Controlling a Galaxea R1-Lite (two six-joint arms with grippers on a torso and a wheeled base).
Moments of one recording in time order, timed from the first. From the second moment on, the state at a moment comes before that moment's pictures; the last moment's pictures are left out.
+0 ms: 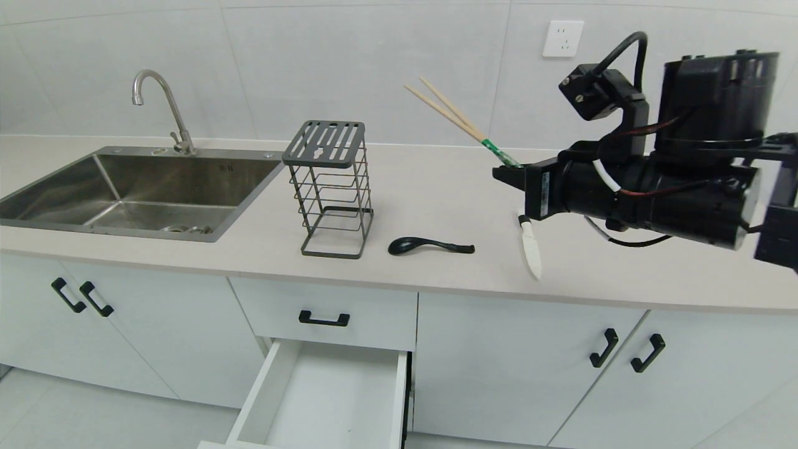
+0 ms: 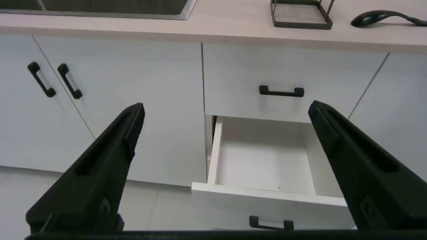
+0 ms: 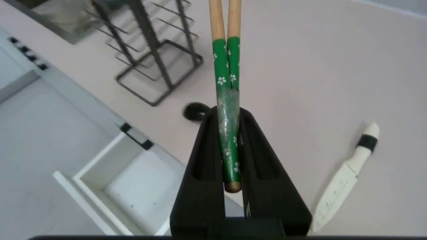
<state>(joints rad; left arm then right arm) 0.00 0.00 0.00 0.00 0.00 0.01 0.60 1.65 -1.12 -0.29 0.01 0.03</state>
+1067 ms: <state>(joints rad) 0.00 0.00 0.00 0.00 0.00 0.01 0.92 1.54 -0.91 -0.32 0.13 -0.01</state>
